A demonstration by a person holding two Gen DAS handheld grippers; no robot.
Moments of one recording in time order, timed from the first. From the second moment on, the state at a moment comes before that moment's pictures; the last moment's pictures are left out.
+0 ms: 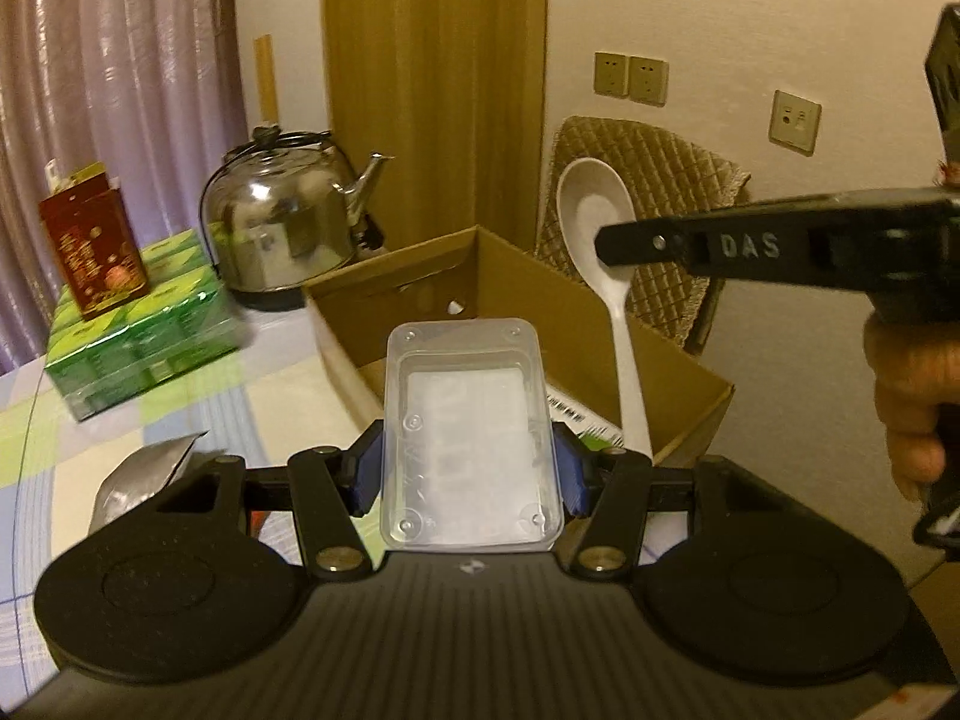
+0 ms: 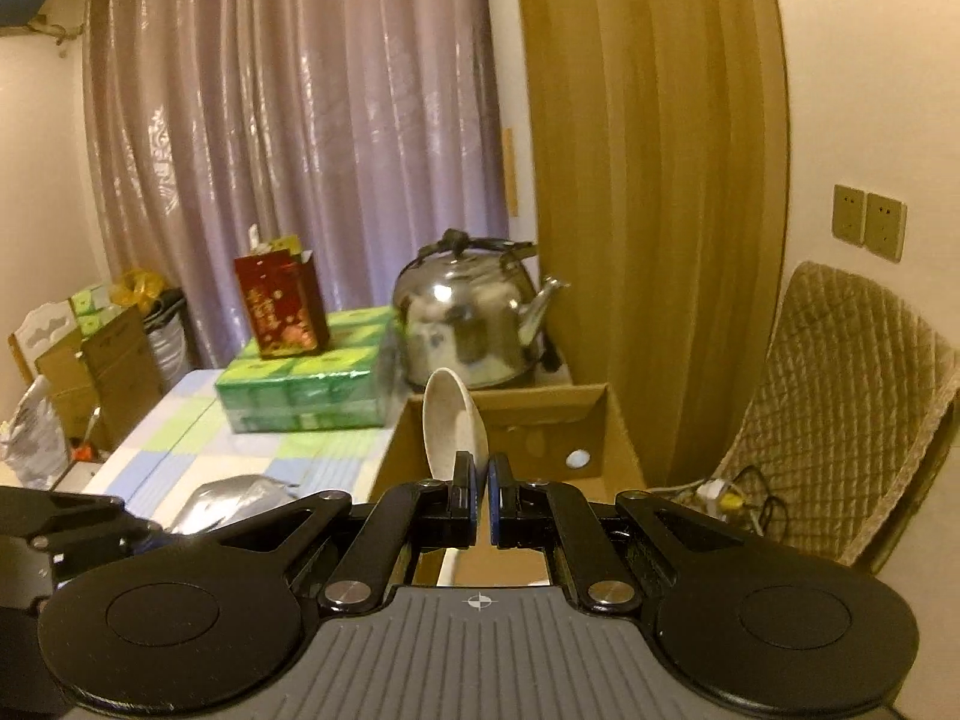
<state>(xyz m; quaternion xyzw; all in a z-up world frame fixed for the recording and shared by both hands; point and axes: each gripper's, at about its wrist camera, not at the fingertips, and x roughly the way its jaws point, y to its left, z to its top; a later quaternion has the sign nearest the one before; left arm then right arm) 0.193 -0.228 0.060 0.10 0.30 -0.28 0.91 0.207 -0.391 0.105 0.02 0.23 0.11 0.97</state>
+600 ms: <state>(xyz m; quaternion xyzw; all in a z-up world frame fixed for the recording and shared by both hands) 0.240 -0.285 0.030 0.12 0.32 -0.29 0.89 0.260 -0.429 0.054 0.01 0.27 0.09 0.96</state>
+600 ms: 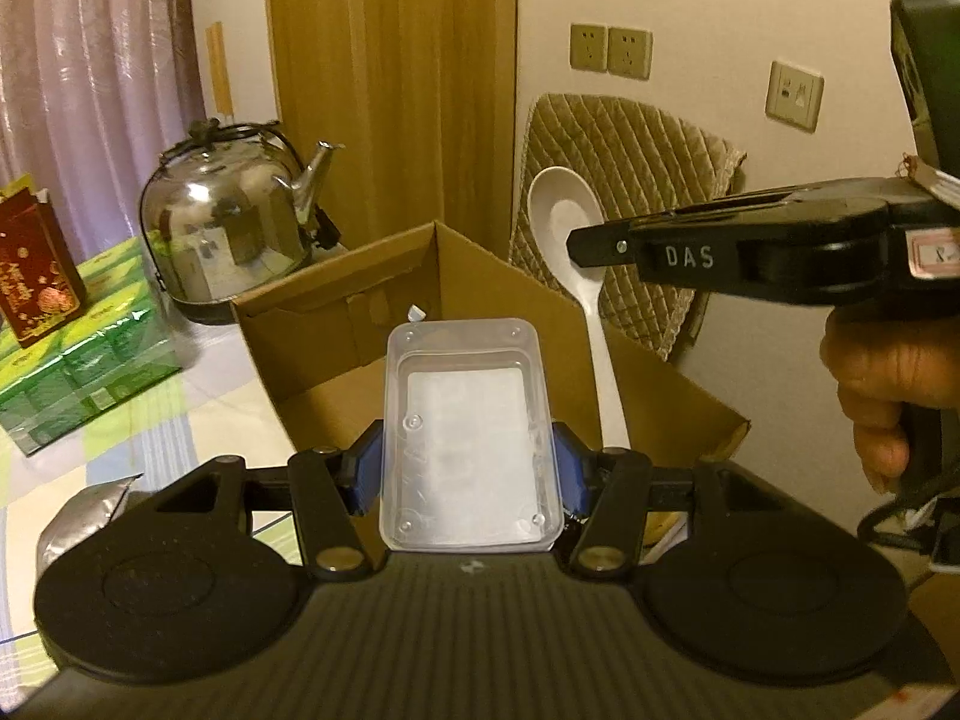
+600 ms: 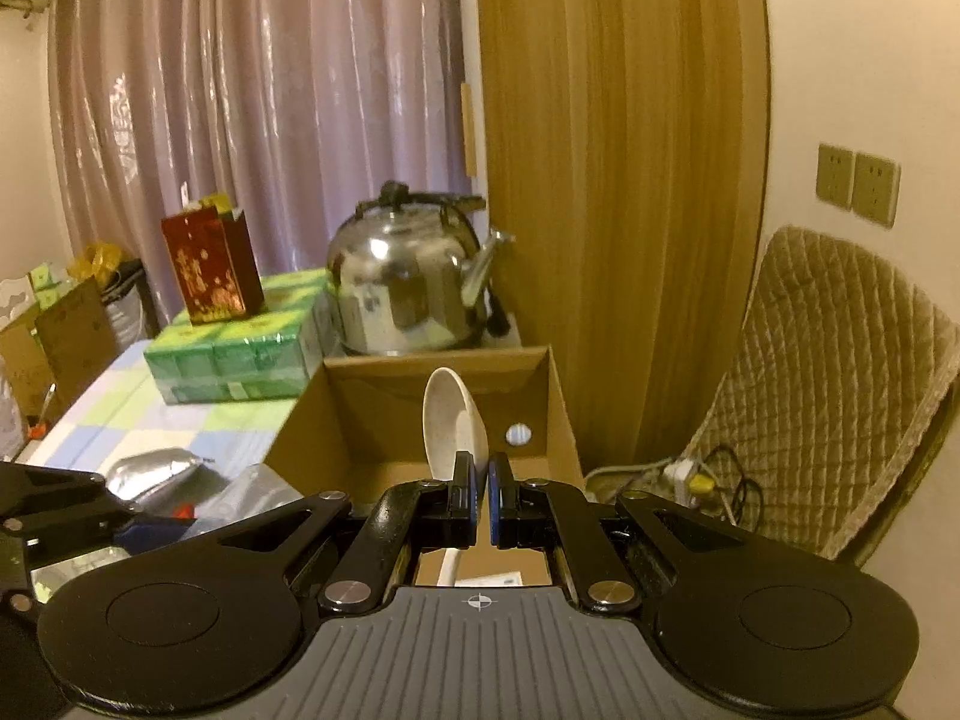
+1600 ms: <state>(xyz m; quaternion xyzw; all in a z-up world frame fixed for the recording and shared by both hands) 0.246 -0.293 -0.012 0.15 0.35 -0.29 0.88 0.266 -0.427 0.012 0.01 0.32 0.10 0.94</state>
